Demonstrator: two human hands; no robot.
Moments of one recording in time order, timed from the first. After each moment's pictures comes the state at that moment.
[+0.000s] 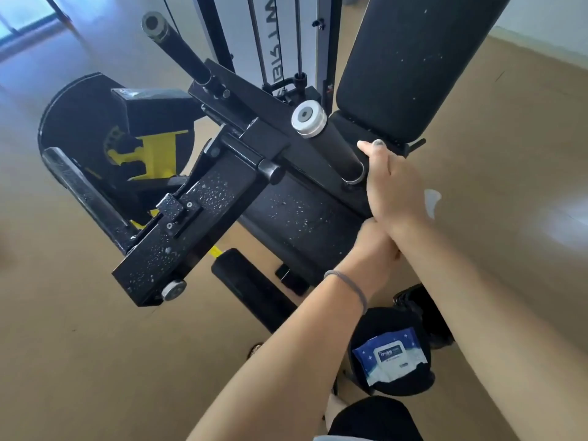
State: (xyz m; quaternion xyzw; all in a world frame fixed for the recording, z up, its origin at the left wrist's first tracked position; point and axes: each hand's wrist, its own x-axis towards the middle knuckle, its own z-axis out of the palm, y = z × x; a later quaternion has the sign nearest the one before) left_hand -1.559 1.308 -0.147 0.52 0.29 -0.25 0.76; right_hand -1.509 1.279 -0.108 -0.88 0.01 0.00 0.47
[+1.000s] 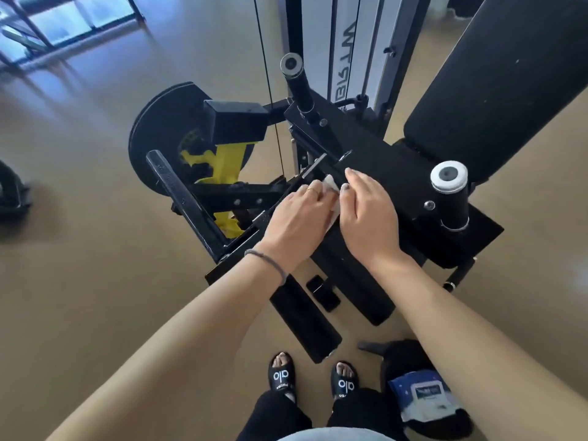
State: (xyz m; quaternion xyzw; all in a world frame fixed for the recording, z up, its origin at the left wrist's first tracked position) left_hand -1.561 1.563 -0.116 0.99 -0.08 0.11 0.09; right_hand -1.517 1.431 -0.128 -0.90 -0.18 -0.08 0.39
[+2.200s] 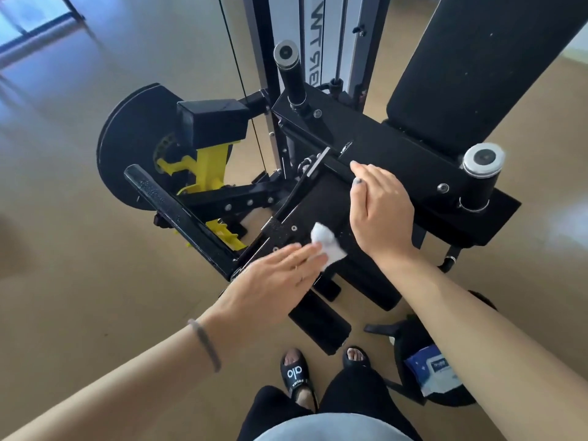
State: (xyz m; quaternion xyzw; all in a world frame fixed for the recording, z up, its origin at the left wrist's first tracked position) left_hand -1.653 1.640 -0.129 0.94 -0.35 0.02 -0.03; right_hand -1.518 1.448 -0.145 -0.92 -0.13 -0.21 0.31
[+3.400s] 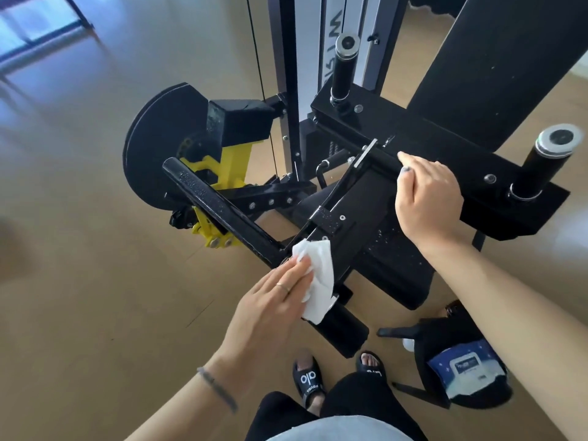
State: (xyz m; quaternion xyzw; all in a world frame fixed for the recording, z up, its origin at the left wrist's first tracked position) left_hand -1.724 1.698 -0.168 0.96 -0.18 0.13 0.14; right_hand -1.515 1.458 -0.154 -0.93 -0.11 -0.26 0.25
